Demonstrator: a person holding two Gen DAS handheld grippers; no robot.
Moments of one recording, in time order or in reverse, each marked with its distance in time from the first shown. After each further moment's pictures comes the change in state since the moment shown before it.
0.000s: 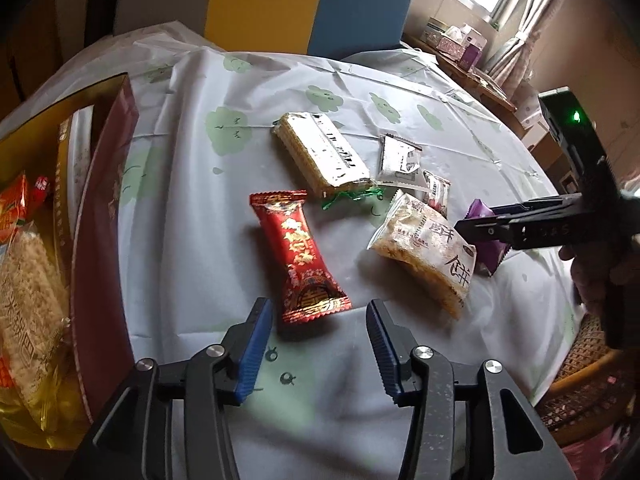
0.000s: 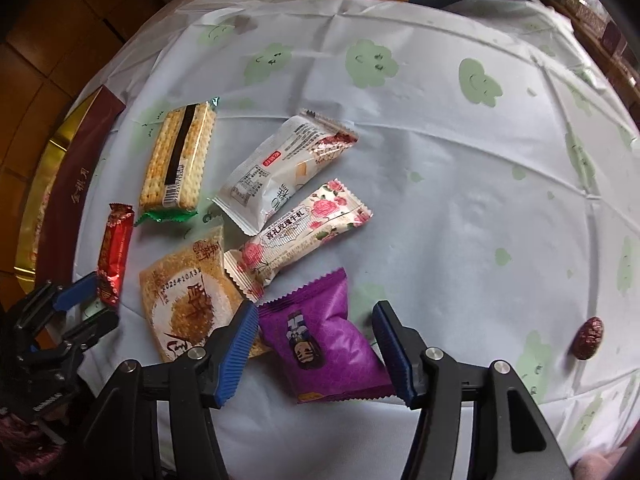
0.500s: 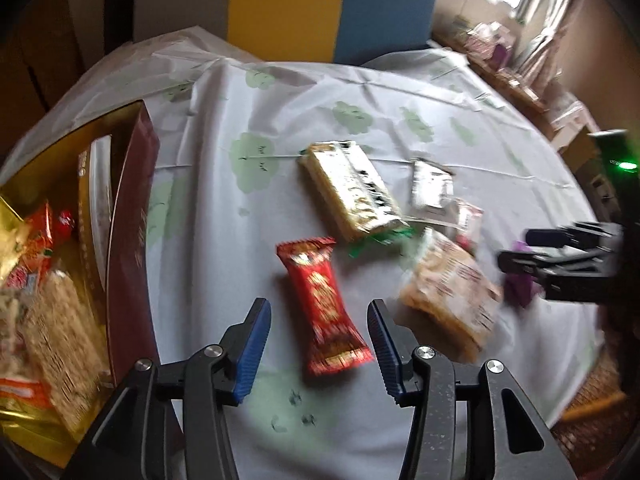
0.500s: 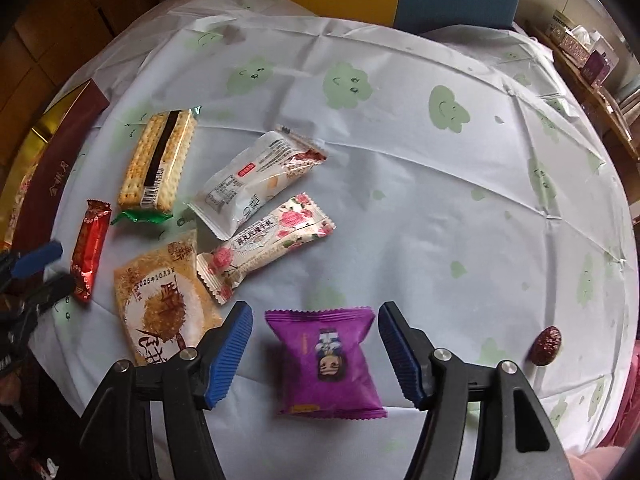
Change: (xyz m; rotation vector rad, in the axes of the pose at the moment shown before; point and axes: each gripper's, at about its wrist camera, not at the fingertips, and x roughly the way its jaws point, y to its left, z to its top) left arm 0.008 -0.006 0.039 -0.004 0.027 0.152; right arm -0.017 0.017 -0.018 -0.030 -0.050 -0.128
